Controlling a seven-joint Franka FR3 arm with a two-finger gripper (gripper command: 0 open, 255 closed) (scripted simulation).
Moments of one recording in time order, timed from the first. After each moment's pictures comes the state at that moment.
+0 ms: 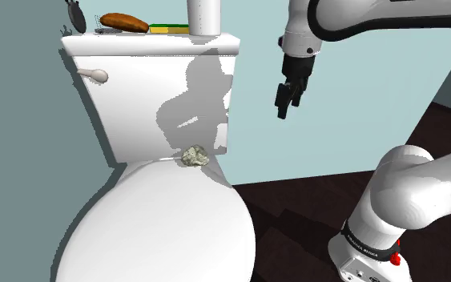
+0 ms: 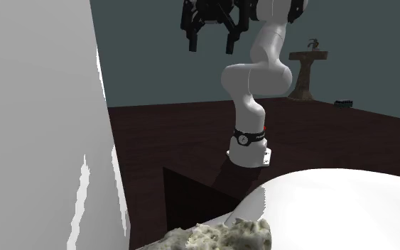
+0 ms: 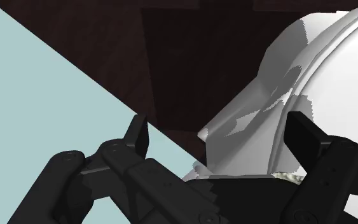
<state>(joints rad) 0.00 -0.81 0.05 -2.43 -0.05 1.64 -0.02</state>
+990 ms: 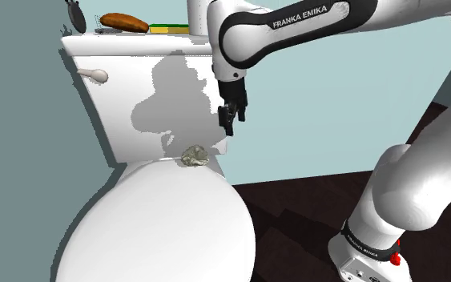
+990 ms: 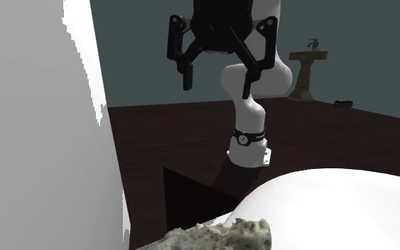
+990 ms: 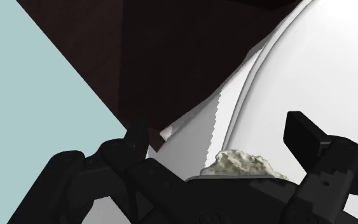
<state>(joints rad) 0.07 -0.27 0.16 -2.16 -0.05 1.78 -0.02</state>
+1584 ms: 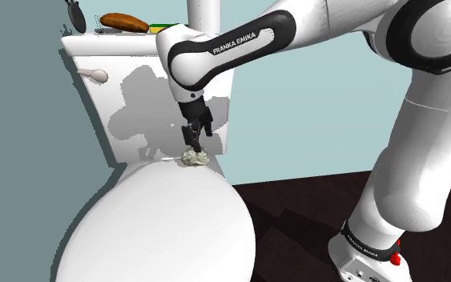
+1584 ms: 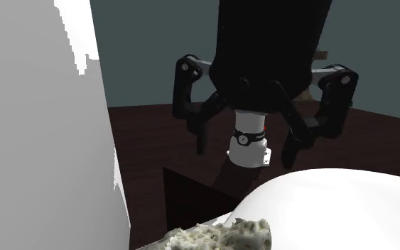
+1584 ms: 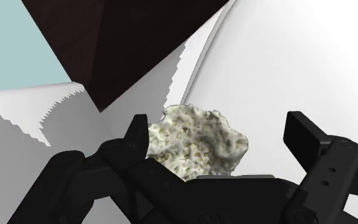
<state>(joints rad) 0.13 0.11 0.24 -1.87 -0.10 1.76 0.00</state>
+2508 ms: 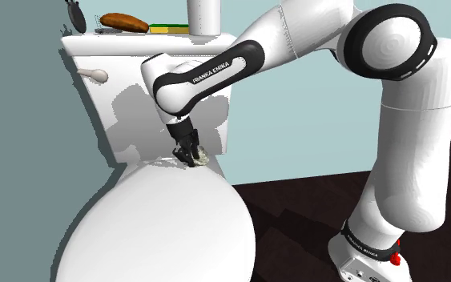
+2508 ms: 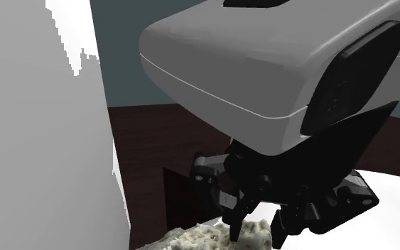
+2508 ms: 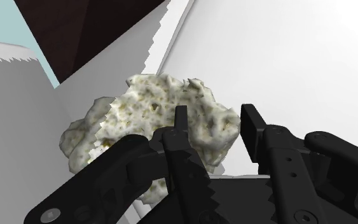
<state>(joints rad) 0.17 0.29 0.25 -1.78 -0.15 1.82 0.01</state>
